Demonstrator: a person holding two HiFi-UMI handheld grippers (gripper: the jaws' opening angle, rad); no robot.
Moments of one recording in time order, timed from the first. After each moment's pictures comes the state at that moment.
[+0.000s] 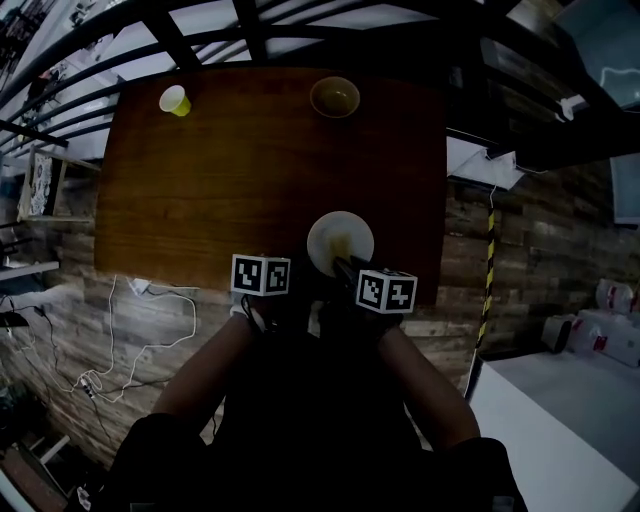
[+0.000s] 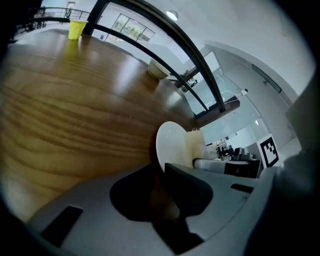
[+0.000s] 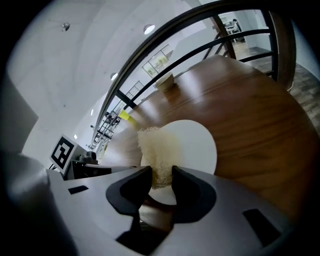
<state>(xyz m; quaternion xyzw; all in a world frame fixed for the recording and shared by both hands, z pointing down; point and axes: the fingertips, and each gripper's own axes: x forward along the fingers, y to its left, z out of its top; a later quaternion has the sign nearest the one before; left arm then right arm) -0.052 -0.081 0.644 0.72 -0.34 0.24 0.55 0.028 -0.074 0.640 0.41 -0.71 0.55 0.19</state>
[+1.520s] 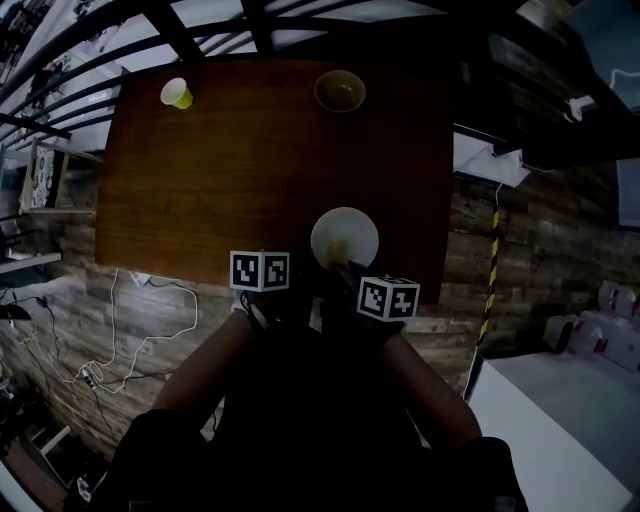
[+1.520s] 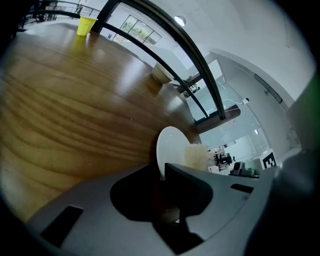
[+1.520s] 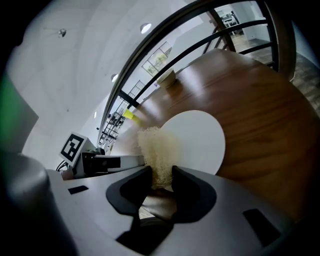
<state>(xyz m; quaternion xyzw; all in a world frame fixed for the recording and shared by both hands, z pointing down) -0.049 -0.088 0.642 0.71 -0.35 0.20 0.57 0.018 -0.058 0.633 0.38 -0.71 0.57 0.17</state>
